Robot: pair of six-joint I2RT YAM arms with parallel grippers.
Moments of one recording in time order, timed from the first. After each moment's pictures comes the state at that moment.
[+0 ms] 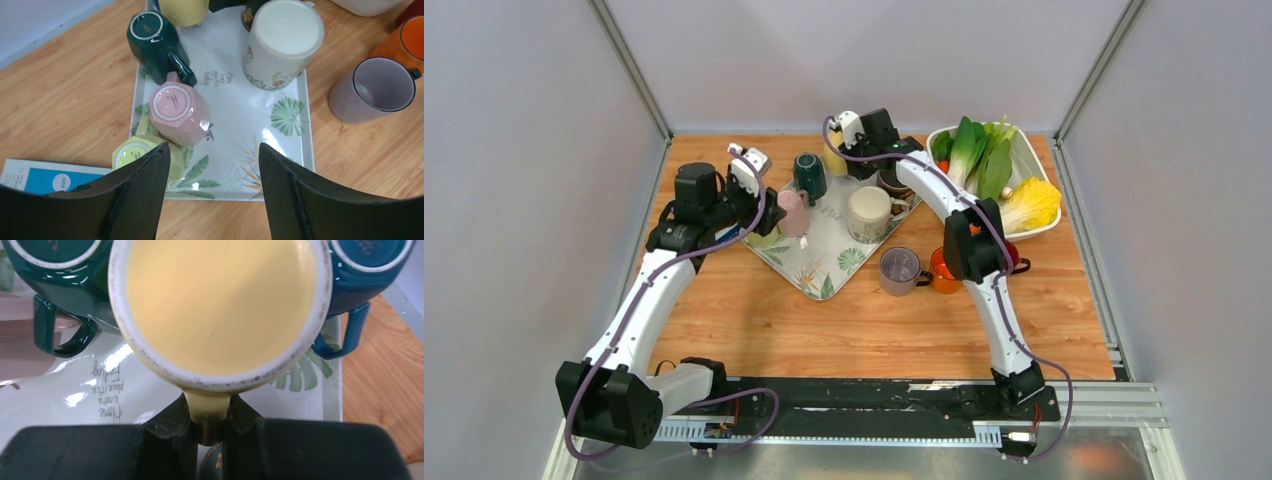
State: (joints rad) left arm -0.17 1.13 1.01 -0.36 0.46 0.22; right arm 0.49 2.45 2.28 -0.53 -0.20 -0.28
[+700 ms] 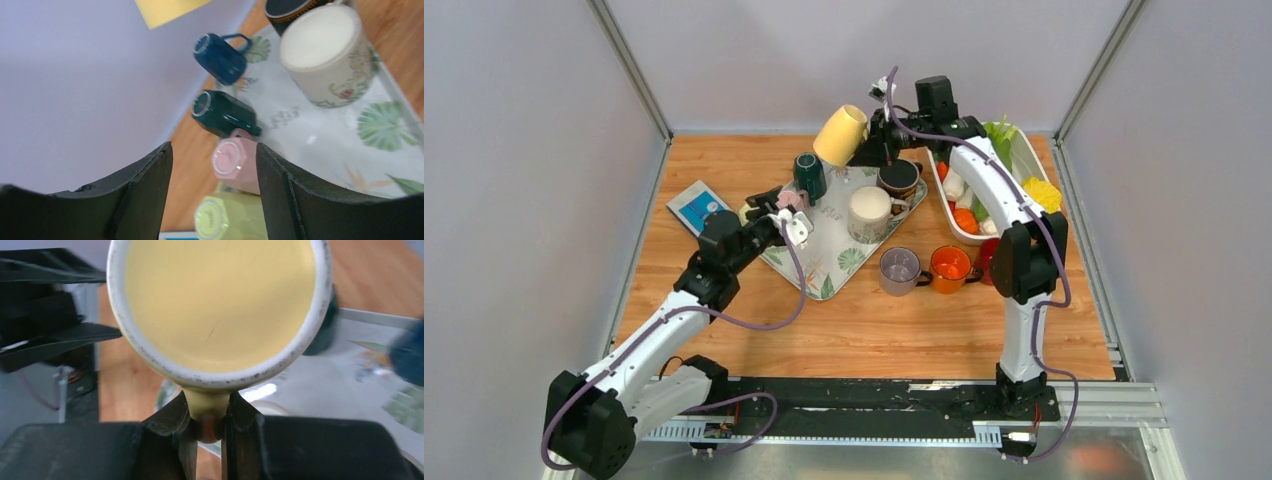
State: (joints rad) left arm -0.42 0.97 0.67 0.18 0.23 0.76; right arm 0.37 2.06 2.05 -0.54 -0.92 -0.12
